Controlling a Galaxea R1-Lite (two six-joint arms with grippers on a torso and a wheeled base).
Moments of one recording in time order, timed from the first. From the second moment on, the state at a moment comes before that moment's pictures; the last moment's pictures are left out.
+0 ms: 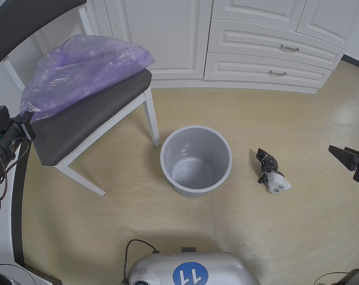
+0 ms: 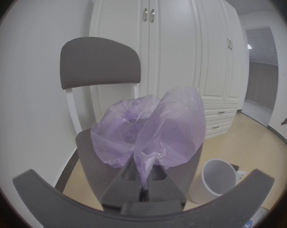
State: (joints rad) left arm 0.19 1.54 -0.51 -1.23 -0.26 -0.03; right arm 0.05 1.00 -0.52 -0.36 0.22 0.21
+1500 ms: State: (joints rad) left arm -0.52 1.32 -0.45 -1.24 0.26 0.05; right arm 0.26 0.91 -0.46 -0.39 -0.20 0.03
